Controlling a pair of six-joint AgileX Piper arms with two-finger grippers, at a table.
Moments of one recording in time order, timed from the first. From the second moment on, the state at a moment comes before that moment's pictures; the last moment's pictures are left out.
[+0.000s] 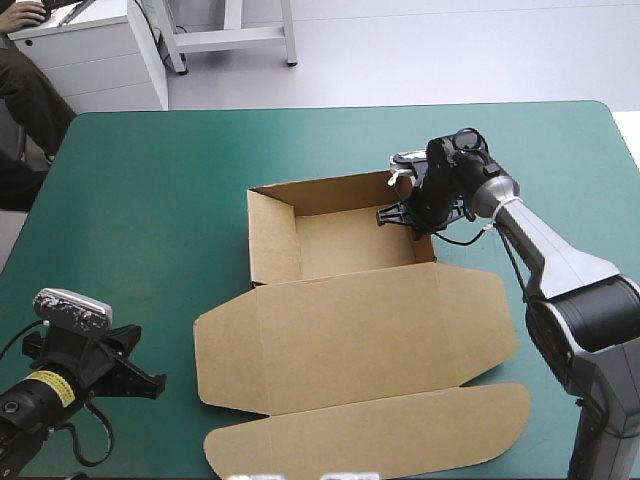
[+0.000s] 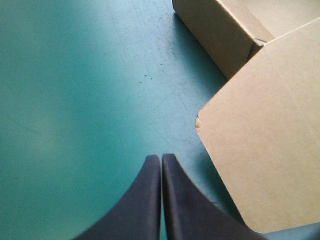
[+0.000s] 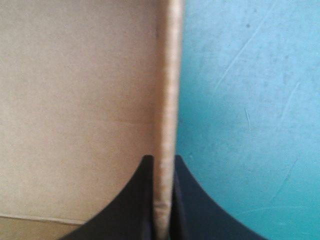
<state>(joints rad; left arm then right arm) -0.47 0.54 -0.71 0.15 0.93 -0.17 0.36 1.95 -1.73 0.06 1.16 0.11</state>
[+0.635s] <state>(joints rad) -0.47 0.54 -0.71 0.16 0.93 -0.17 -0.14 1.95 -2.01 -0.09 1.24 0.05</state>
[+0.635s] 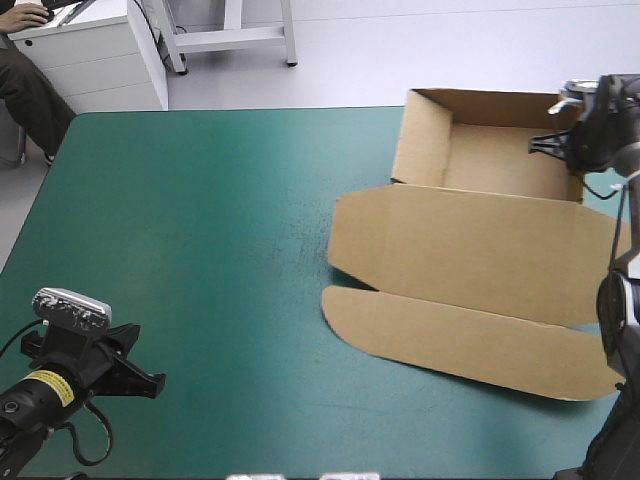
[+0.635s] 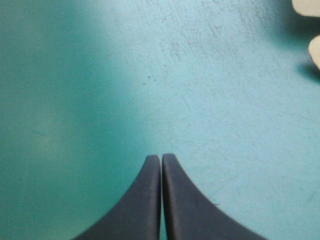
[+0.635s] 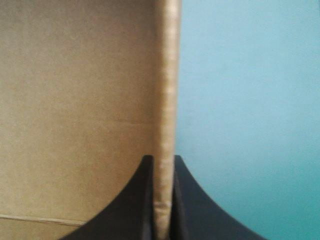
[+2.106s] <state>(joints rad) -0.47 0.54 -0.71 0.18 0.91 -0.17 -0.29 1.66 -2.07 0.23 1.25 -0.10</state>
